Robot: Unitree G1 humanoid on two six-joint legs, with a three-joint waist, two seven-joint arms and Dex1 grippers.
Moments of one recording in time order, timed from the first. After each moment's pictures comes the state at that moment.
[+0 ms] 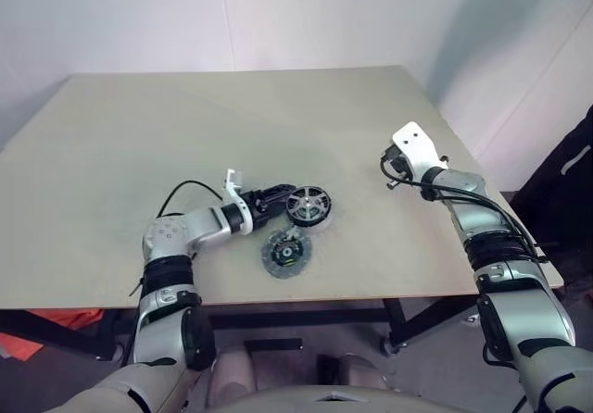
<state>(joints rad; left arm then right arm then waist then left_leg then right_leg) -0.59 0.06 0.56 0.38 -1.00 1.32 -0.15 -0.68 -0.53 0.08 0.60 -0.09 0.17 0.54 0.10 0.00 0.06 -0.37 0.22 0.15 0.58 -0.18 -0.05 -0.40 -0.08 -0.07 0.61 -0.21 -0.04</state>
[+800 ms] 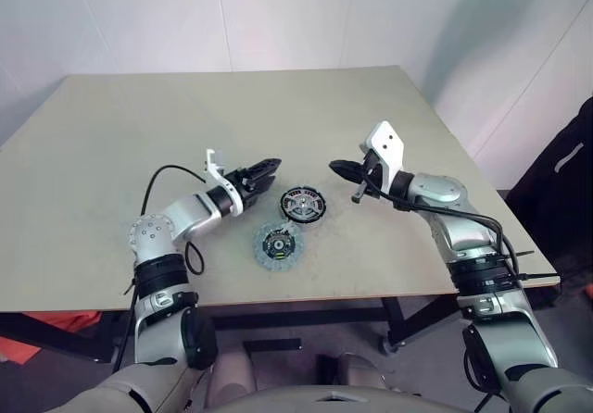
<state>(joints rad) -0.60 0.04 0.62 0.24 -1.14 1.20 0.02 -0.52 -0.40 0.11 0.11 0.17 0.27 0.85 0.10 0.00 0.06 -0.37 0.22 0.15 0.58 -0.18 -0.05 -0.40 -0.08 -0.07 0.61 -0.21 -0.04</state>
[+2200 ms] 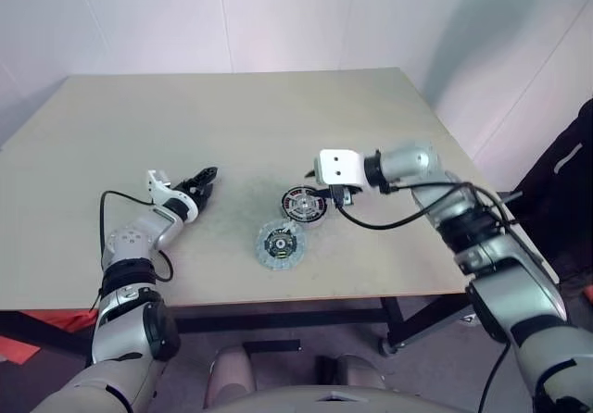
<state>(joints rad) -0.59 0.23 0.63 0.65 -0.93 0.80 -0.23 -0.93 -0.52 0.45 0.53 -0.16 -0.26 1.16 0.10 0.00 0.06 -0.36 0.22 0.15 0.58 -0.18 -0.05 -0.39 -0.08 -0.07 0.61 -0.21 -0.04</state>
